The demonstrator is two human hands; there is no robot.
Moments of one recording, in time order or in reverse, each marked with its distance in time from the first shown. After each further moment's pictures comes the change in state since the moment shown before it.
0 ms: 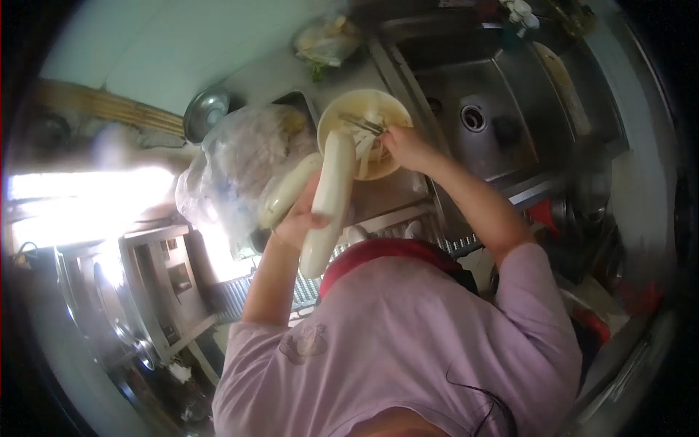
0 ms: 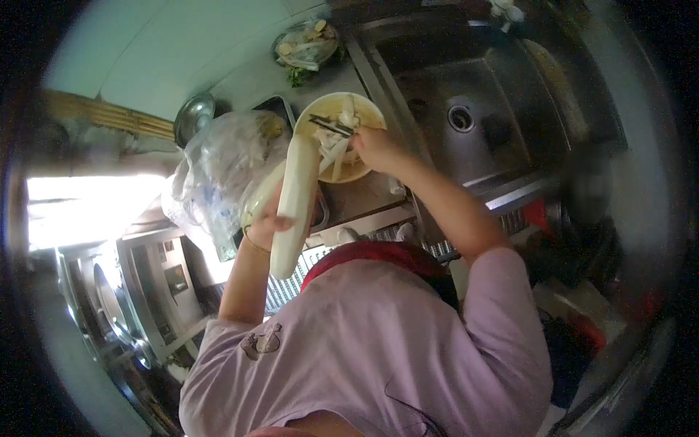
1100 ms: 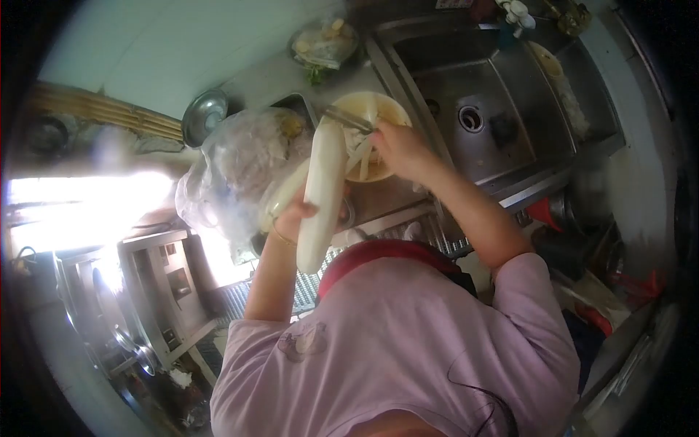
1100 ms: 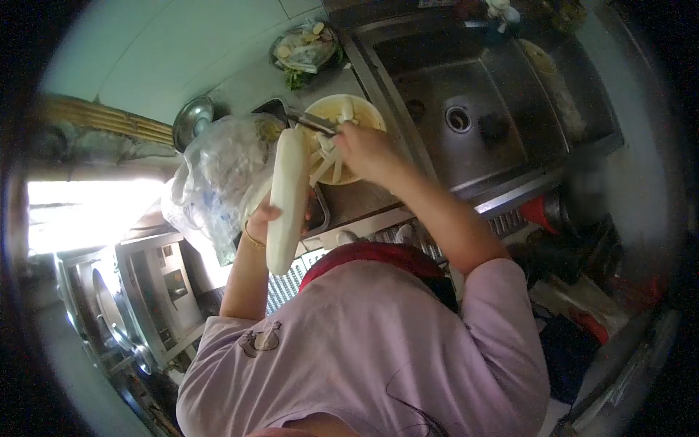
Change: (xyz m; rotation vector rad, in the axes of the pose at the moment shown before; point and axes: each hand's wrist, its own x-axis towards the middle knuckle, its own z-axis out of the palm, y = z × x) left_hand 0.005 0.006 -0.010 -0.321 -0.012 -0.066; right_hand -0.019 -0.051 -0.018 -0.123 0.096 -0.113
